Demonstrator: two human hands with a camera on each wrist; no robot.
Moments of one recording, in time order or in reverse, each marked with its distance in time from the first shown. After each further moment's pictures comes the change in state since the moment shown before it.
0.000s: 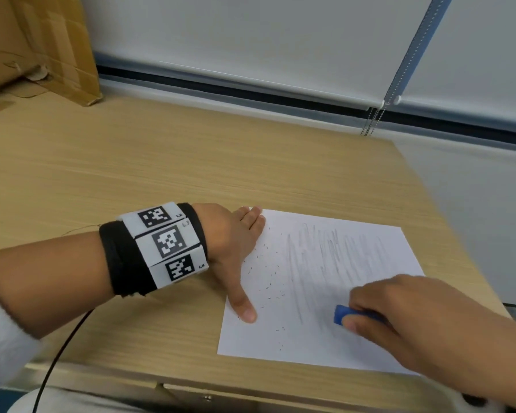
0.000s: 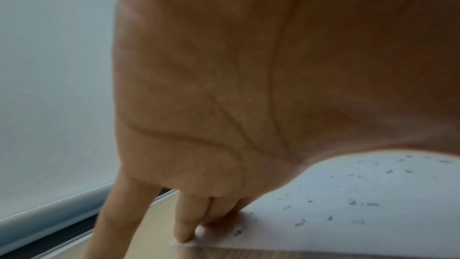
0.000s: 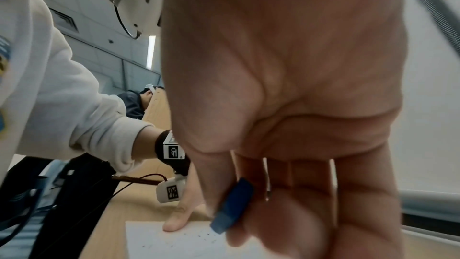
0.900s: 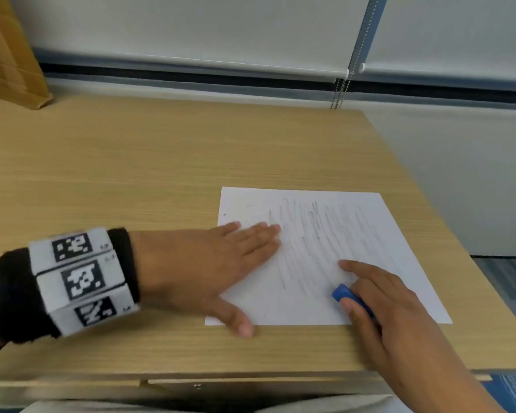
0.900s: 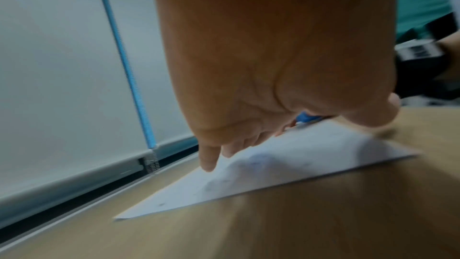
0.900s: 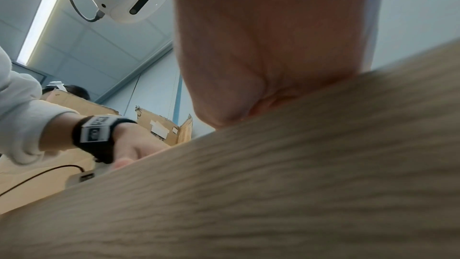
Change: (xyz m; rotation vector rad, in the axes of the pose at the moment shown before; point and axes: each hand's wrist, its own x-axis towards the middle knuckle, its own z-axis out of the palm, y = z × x) left_hand -0.018 0.021 0.027 0.143 0.208 0.453; right_hand -0.016 0.003 0.114 0.408 0.759 0.170
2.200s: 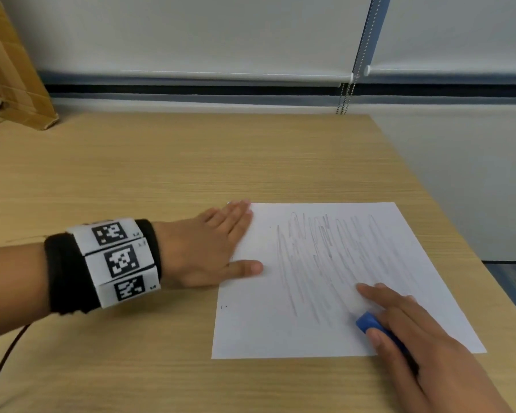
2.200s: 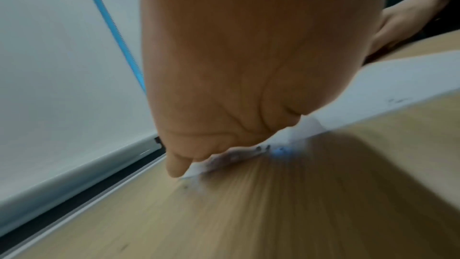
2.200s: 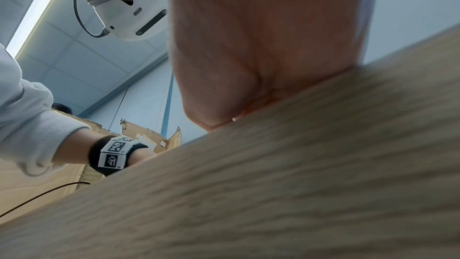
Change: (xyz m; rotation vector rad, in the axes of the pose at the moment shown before) left_hand 0.027 -0.027 -0.020 -0.069 -0.055 -0.319; right_hand -0.004 0.024 -0.003 0.175 0.013 -0.011
